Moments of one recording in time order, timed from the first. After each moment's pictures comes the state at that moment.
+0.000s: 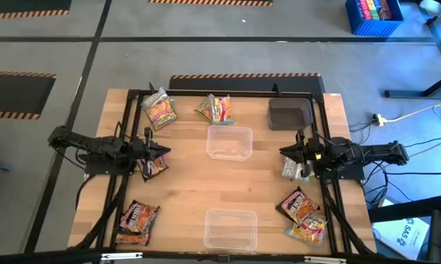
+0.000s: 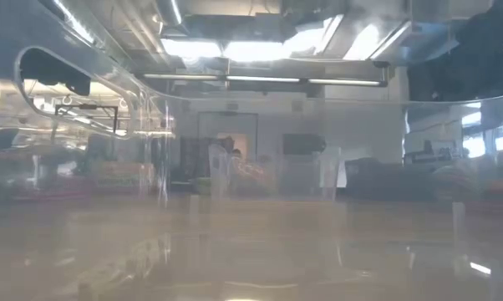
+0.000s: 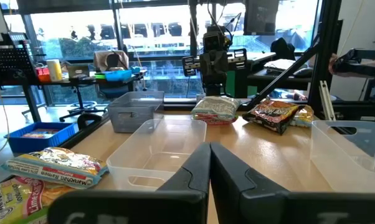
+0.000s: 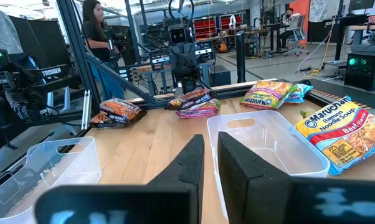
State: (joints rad) left arm -0.26 0.00 0.01 0.06 -0.38 0.04; right arm 0.09 0.01 0.01 0.03 0.09 0.13
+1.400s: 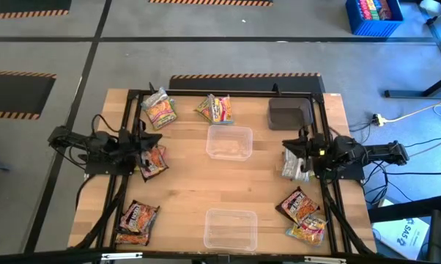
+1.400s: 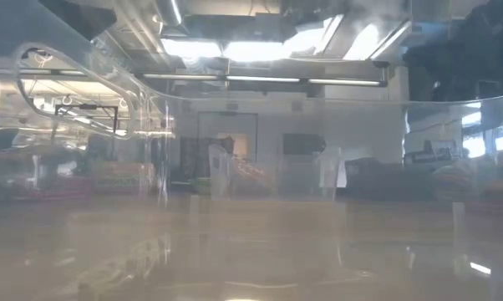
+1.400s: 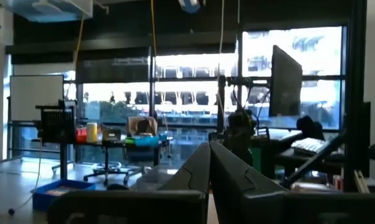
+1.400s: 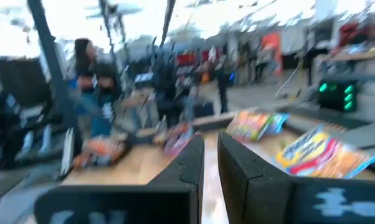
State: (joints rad) left arm -0.26 0.00 0.01 0.44 -0.49 0.17; right arm 0.09 0.01 0.01 0.20 0.23 0.13
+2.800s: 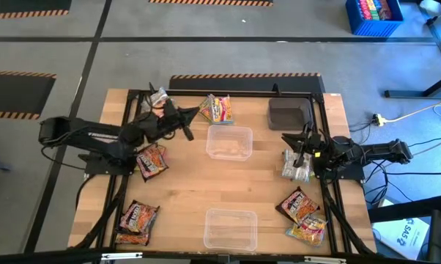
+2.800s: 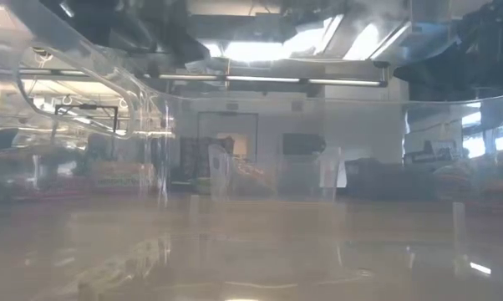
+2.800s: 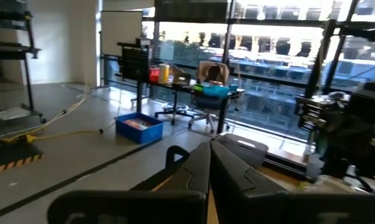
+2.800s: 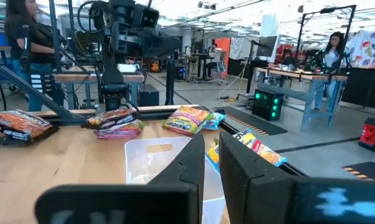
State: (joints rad) left arm 0.20 1.14 0.48 0.77 -0.42 -0.10; right arm 0.09 0.08 0.01 0.19 0.40 -0.10
